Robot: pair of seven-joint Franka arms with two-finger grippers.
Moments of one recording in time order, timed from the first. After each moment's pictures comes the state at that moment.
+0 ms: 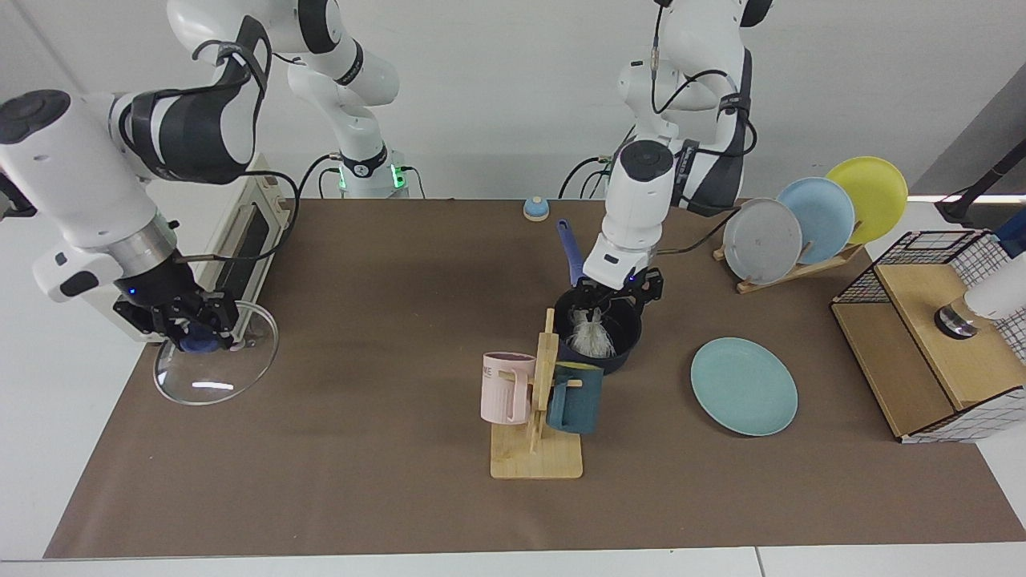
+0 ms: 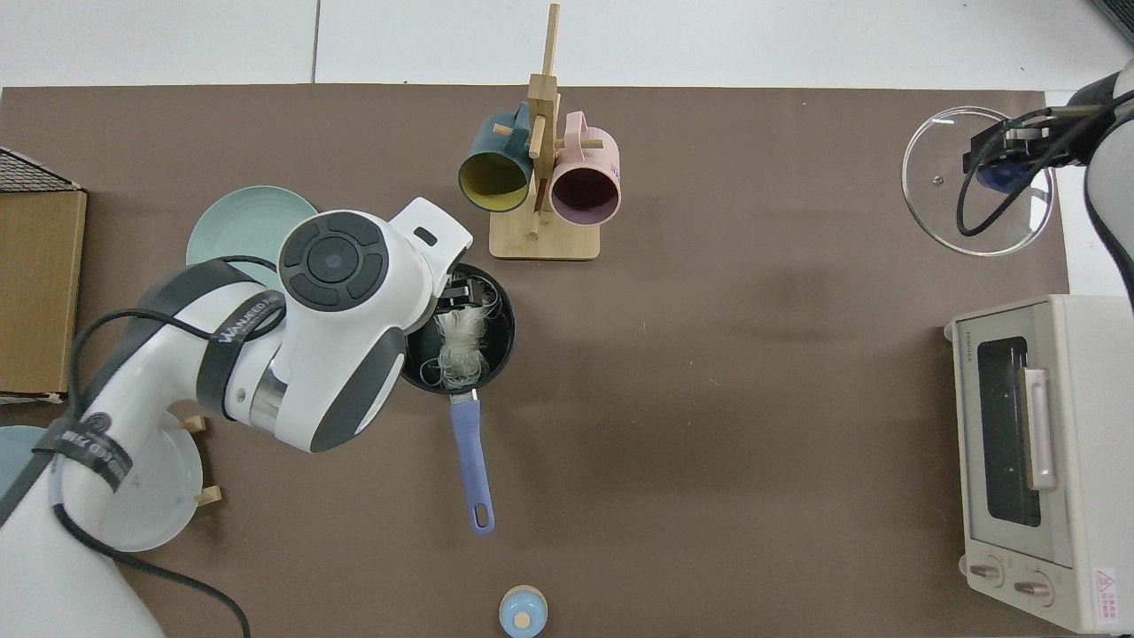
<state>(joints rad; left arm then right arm) -0.16 0.21 -0.28 -1.84 0.16 2.10 -0.58 -0.10 0.41 -0.03 -1.23 0.06 1.77 -0.11</state>
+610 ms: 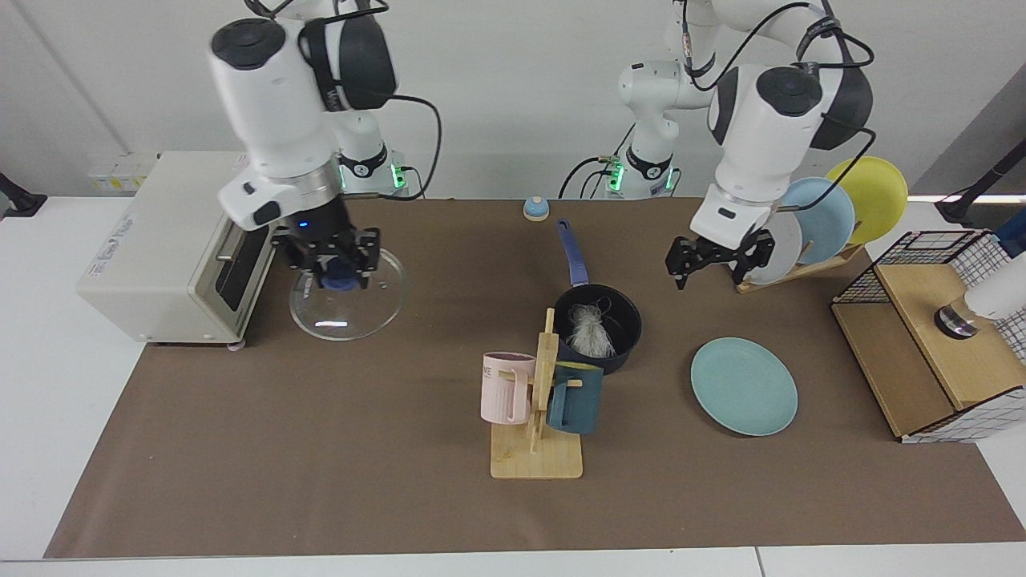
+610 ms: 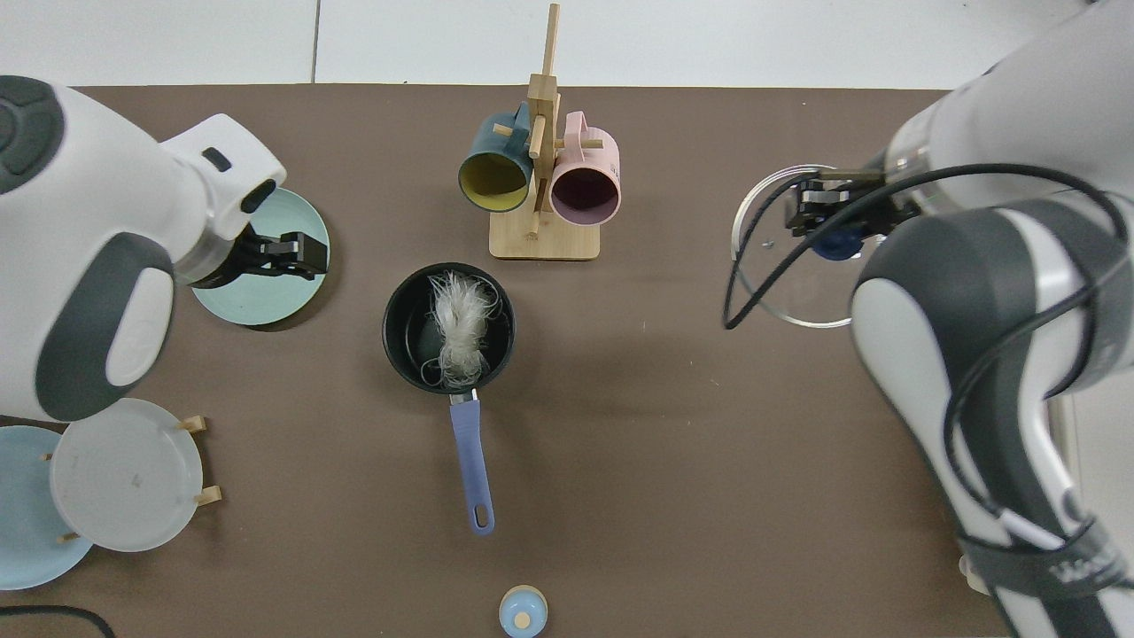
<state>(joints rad) -0.04 0.13 -0.17 -1.64 0.10 1.80 -0.20 0.24 0.24 -0.02 -1.38 0.00 1.71 0.30</state>
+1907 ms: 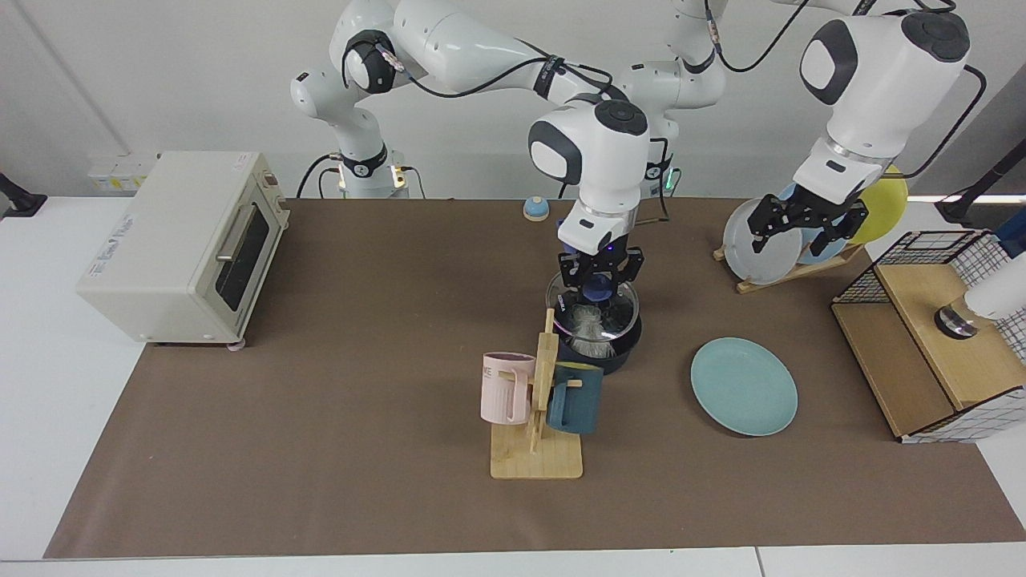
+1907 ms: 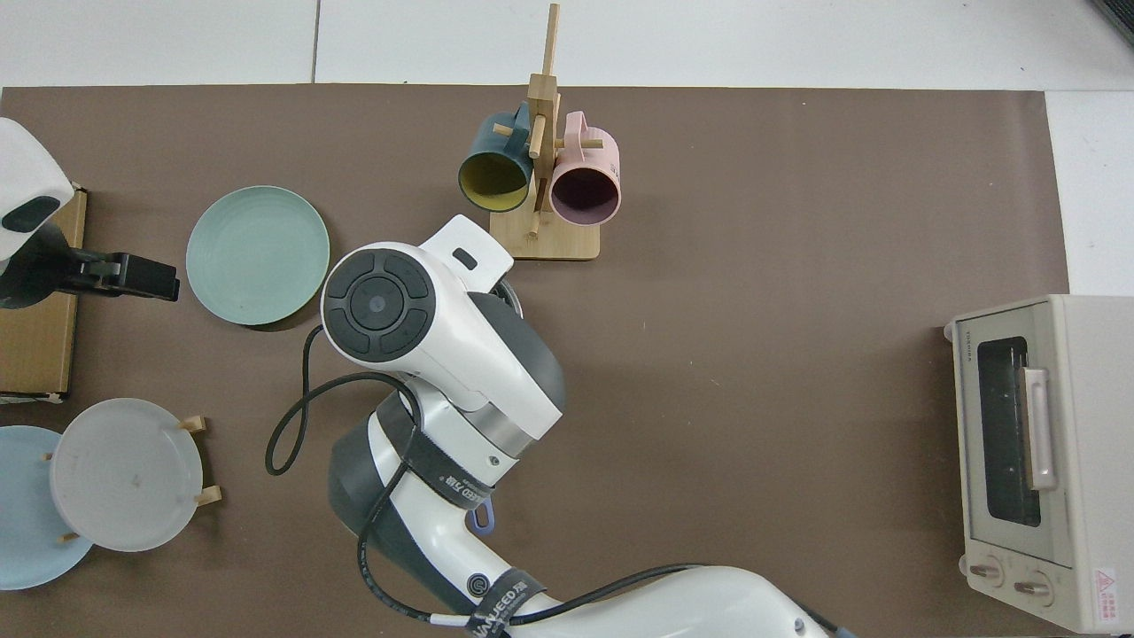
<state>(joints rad) -0.01 0.04 0.01 -1.63 -0.01 1.71 0.12 0.76 0.72 -0.04 -1.02 -0.03 1.87 0.70</state>
